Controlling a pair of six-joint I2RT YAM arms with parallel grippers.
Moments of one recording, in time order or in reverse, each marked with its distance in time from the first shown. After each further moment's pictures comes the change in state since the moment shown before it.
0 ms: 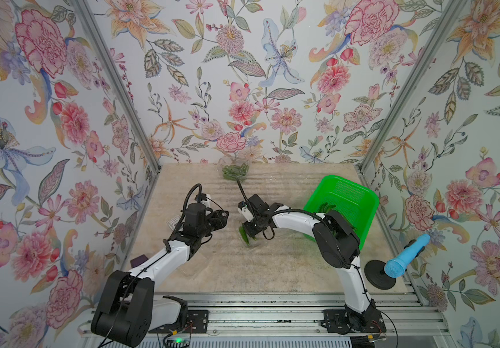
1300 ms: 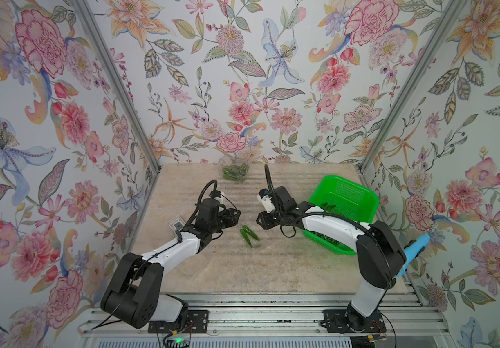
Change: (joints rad) left arm -0.098 0.109 0.086 -0.006 -0.015 0.000; right arm -0.061 -0.301 -0.229 0.085 -0.039 0.071
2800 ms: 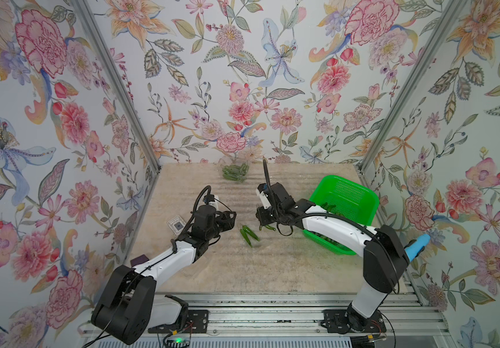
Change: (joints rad) left arm -0.026 -0.073 -0.070 0.066 -0.081 -0.059; right arm 0.010 -0.187 0.015 -0.044 0.122 0.121
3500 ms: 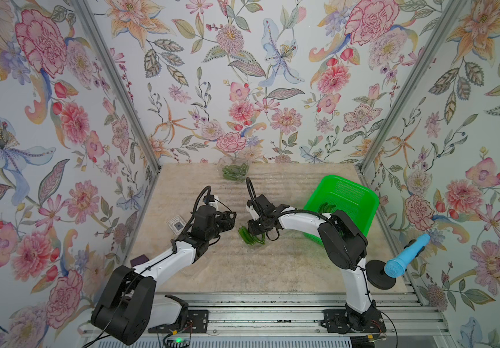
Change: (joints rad) left arm 0.000 -0.014 -0.020 0.003 -0.009 -0.001; right arm 0.027 0.436 0.120 0.040 -0.106 -0.005
